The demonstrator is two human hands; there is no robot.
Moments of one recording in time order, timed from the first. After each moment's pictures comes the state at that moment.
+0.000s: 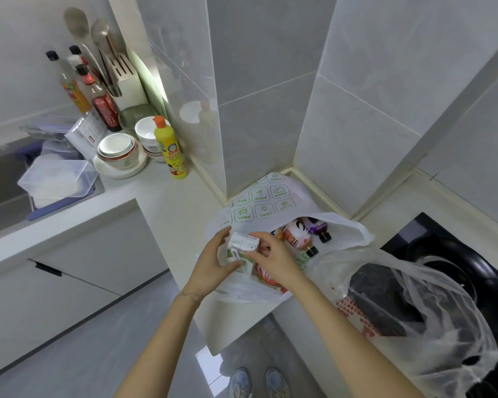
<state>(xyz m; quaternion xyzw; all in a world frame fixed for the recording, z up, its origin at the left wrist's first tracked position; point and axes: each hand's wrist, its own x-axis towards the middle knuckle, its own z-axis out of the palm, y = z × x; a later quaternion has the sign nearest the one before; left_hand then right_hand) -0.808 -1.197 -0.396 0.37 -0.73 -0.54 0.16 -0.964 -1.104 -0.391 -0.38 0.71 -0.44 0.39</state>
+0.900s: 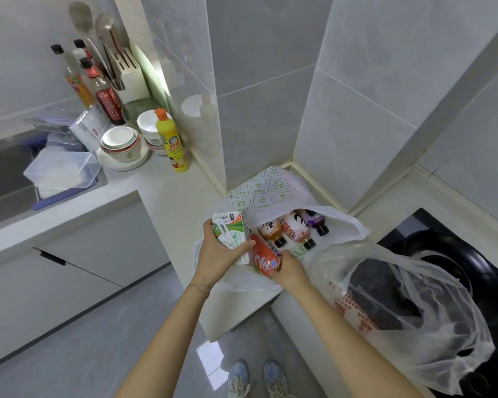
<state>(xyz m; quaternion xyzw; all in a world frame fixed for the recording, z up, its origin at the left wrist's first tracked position) -0.827 -1.167 -0.365 0.46 -0.63 -0.57 0.26 -0.983 -1.065 -0.462 -0.32 0.85 -0.21 0.36</state>
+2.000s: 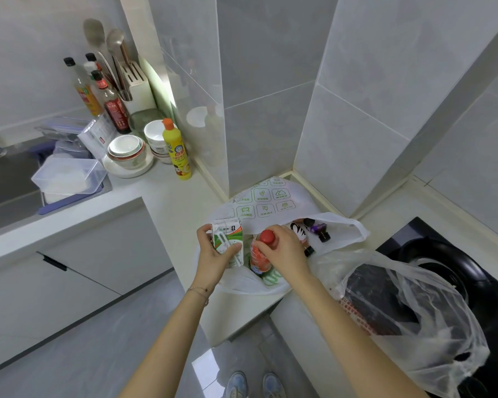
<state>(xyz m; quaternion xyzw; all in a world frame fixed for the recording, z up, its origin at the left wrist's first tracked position) -0.812 -1.172 -0.377 0.44 -0.58 -0.62 0.30 -0.968 -1.087 -0.371 -0.44 0.79 -0.38 0.19</state>
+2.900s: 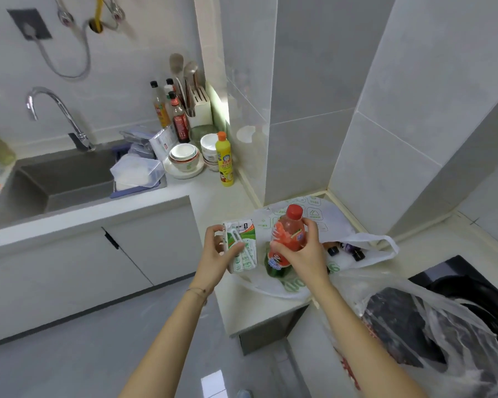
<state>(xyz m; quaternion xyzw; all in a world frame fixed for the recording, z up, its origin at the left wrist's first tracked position) -0.753 -1.143 -0.337 0.45 -0.56 -0.59 0.36 -0.944 -1.063 -0.325 -0.39 0.69 -0.53 0.30</state>
